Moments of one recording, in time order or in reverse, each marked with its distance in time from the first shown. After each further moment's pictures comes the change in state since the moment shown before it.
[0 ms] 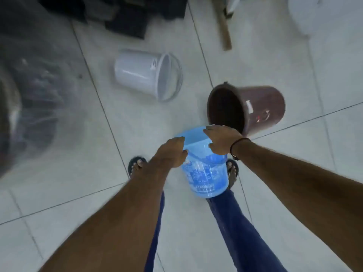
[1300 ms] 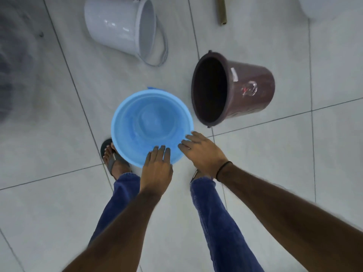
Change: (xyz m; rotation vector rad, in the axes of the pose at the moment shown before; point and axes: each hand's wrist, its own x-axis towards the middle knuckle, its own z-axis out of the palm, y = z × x) left_hand -0.031 0.032 0.132 0.247 0.426 -0.034; right_hand -0.039 0.017 0.080 -0.313 0.332 -0.432
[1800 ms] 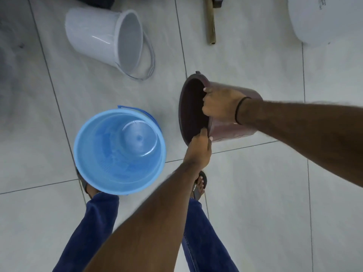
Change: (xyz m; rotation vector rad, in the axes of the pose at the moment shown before) left_hand 0.178 0.181 -0.004 -0.728 -0.034 -0.084; right_hand 0.043 0.220 -0.073 -0.634 -0.355 -0.254
